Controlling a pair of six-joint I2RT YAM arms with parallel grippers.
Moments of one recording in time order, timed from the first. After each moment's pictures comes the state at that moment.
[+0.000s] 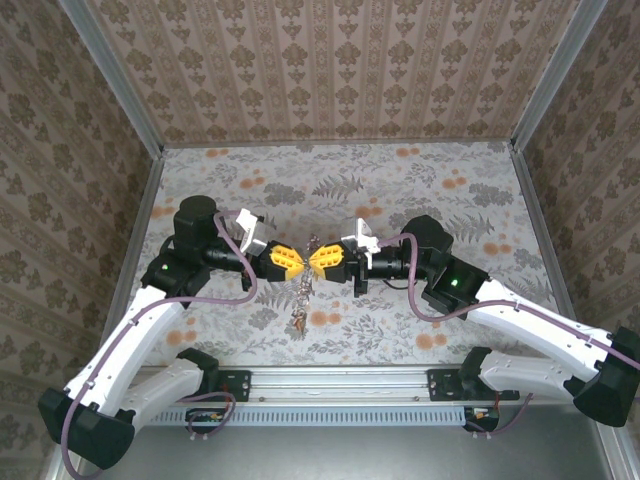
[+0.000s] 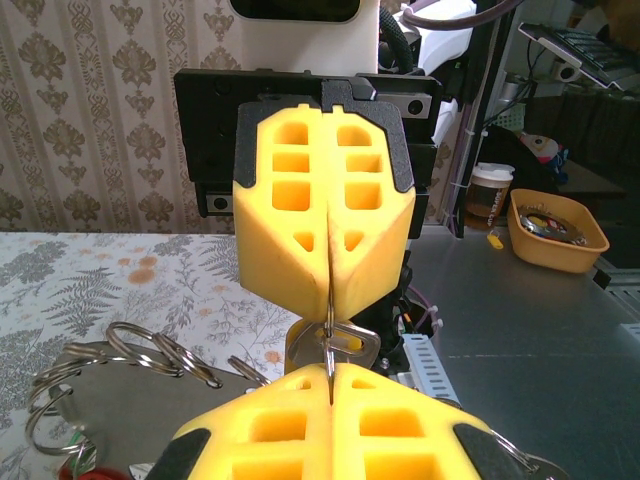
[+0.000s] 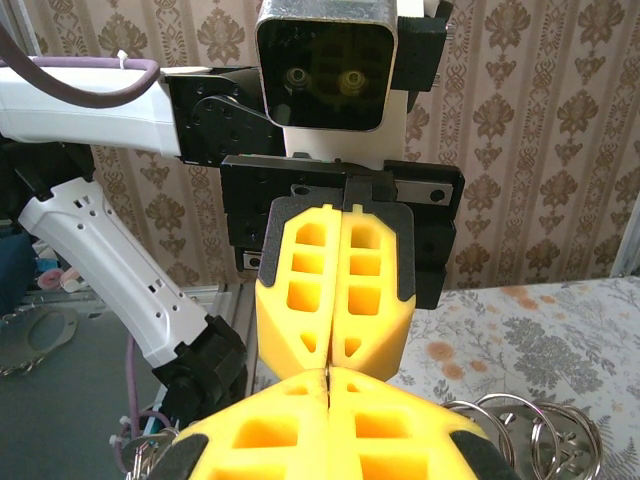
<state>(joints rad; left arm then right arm) -0.48 0.92 0.90 -0.29 1.30 0.22 0.86 1.06 0.89 0.15 -0.57 -0.01</state>
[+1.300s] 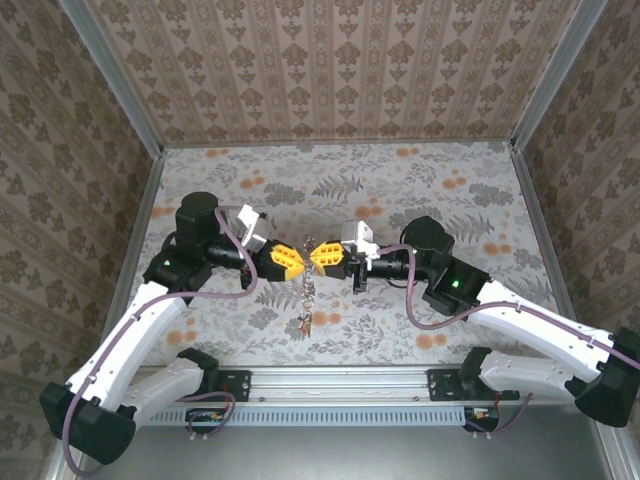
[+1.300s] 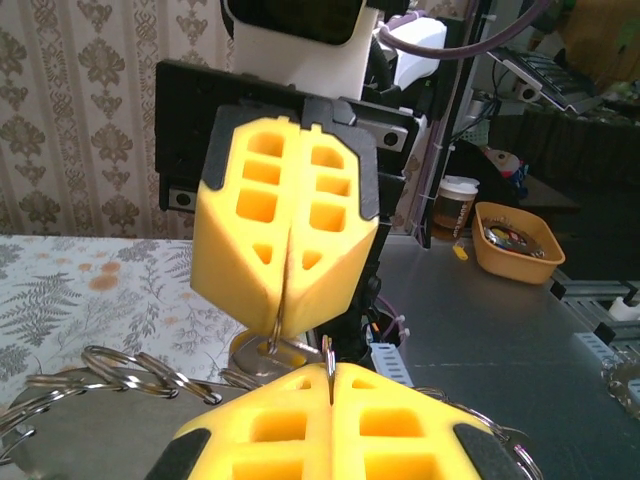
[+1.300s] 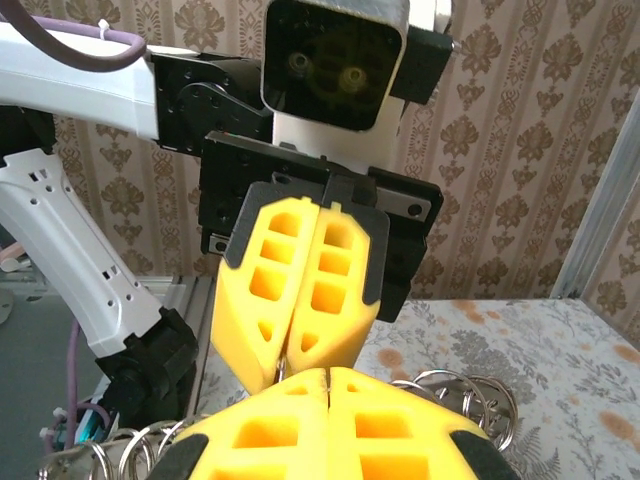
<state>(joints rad) -0.49 0.95 0.92 -0.27 1.37 0.16 0.86 1.05 0.89 0.15 -0.50 -0.13</state>
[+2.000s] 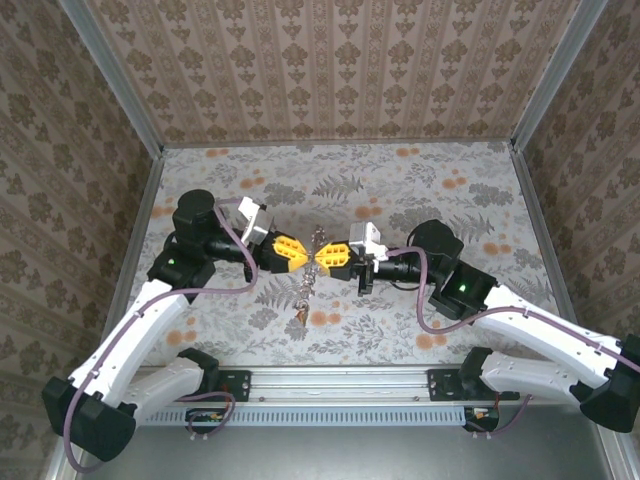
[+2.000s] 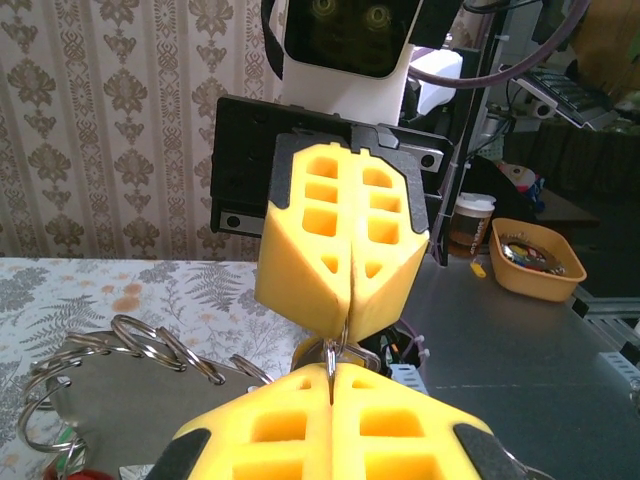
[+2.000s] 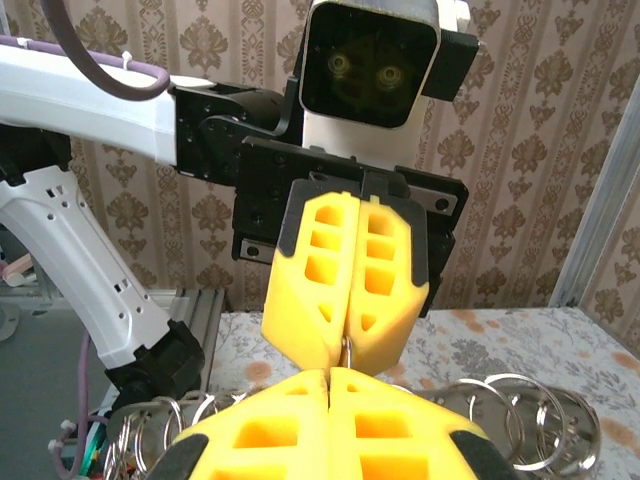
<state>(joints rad) -0.50 0.97 0.91 -0.06 1.34 0.01 0.86 1.01 0.87 0.17 -0.50 -0.10</state>
